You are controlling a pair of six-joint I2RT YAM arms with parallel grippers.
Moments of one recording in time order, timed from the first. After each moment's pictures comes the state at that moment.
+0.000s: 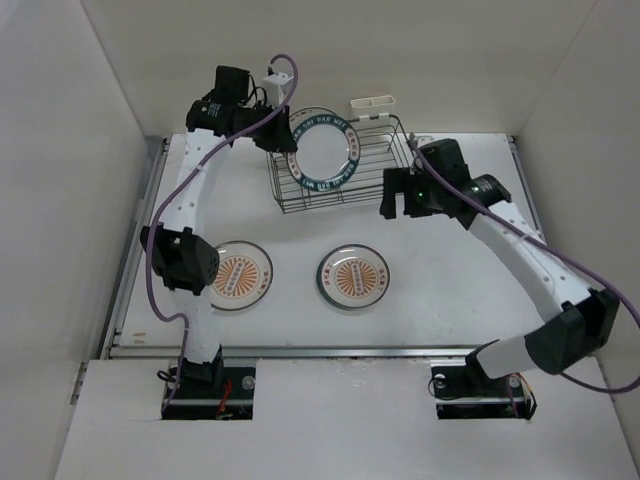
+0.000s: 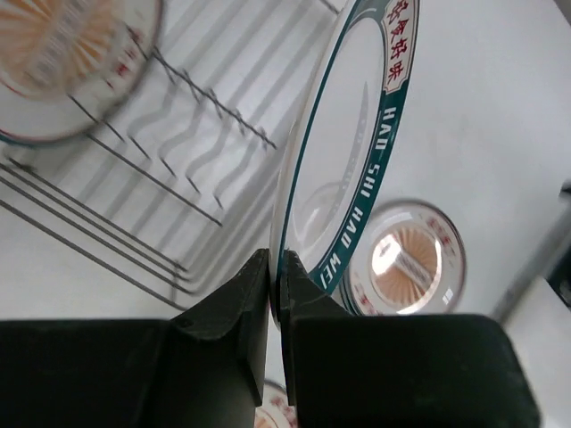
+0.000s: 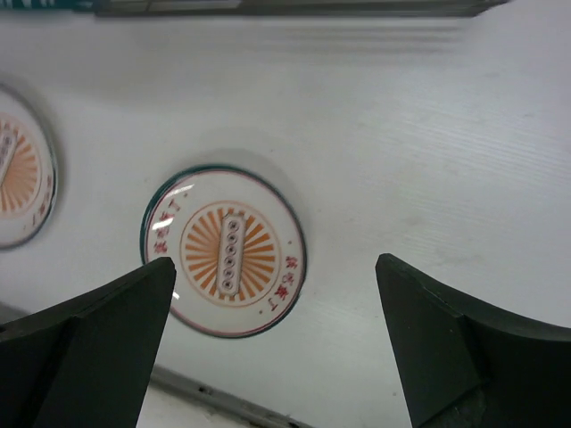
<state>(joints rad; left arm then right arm) -0.23 2.01 2.30 -0.98 0.60 0.12 0.46 1.45 1.44 -0.79 -0.02 0.27</state>
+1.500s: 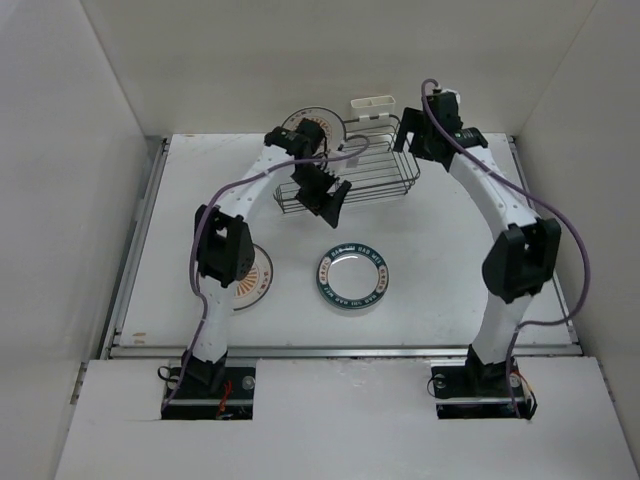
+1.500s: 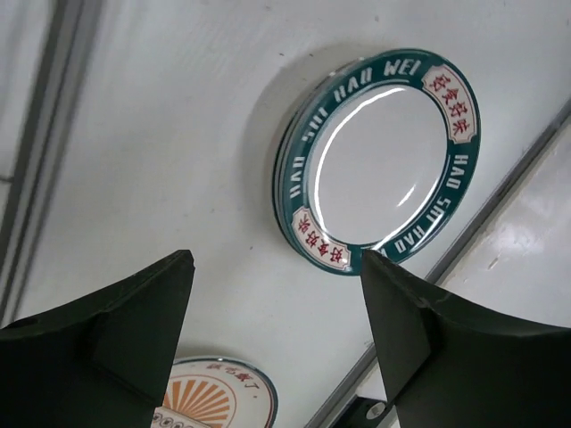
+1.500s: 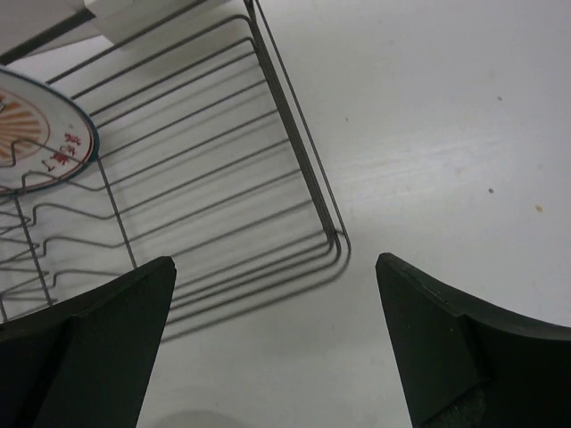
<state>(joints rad) -0.49 2.21 2.17 -1.28 0.53 0.30 0.27 1.86 1.83 -0.63 0.25 0.41</state>
